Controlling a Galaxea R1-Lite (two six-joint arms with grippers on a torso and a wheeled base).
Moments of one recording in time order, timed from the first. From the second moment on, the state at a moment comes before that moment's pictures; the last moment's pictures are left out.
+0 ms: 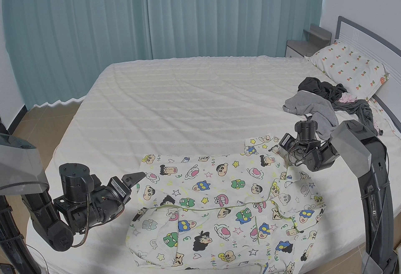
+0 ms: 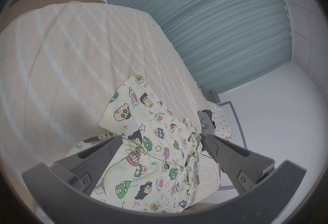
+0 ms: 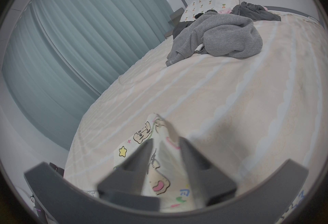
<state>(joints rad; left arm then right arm) -0.32 2.00 -0.20 -1.37 -0.10 -1.05 0.12 2.66 -1.52 -0.66 -0.11 0.69</state>
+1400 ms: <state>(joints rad) -0.10 2.52 -1.06 -0.84 -0.31 -0.46 0.18 2.42 -1.09 -0.76 -0.10 0.63</state>
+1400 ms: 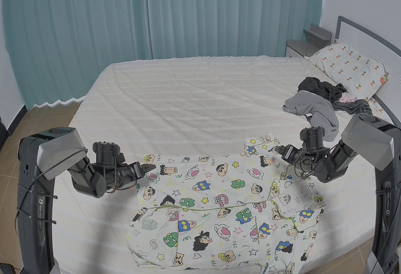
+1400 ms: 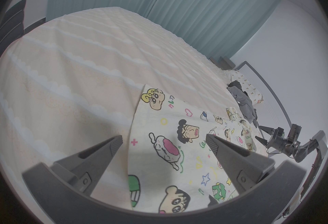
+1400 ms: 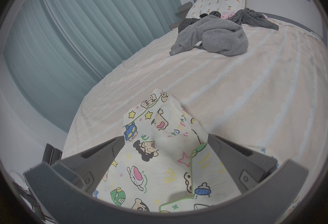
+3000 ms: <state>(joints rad) -0.08 2.56 -1.27 -0.70 -0.20 -0.54 0.11 2.49 -1.17 -0.70 -0.03 0.54</state>
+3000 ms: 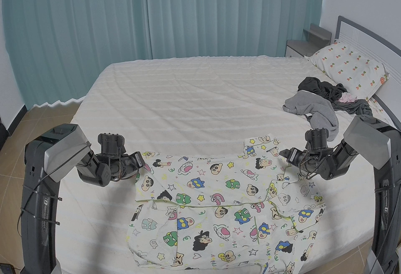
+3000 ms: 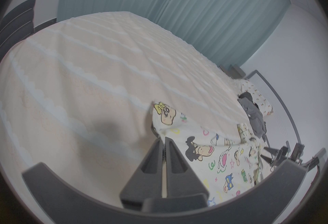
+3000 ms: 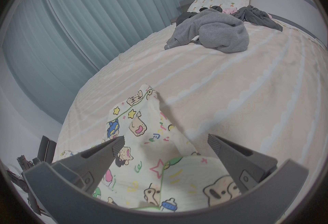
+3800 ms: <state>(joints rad) -0.05 2.55 -1.32 -0.70 -0.17 -0.56 0.11 2.61 -1.34 -0.72 -0.02 0.54</state>
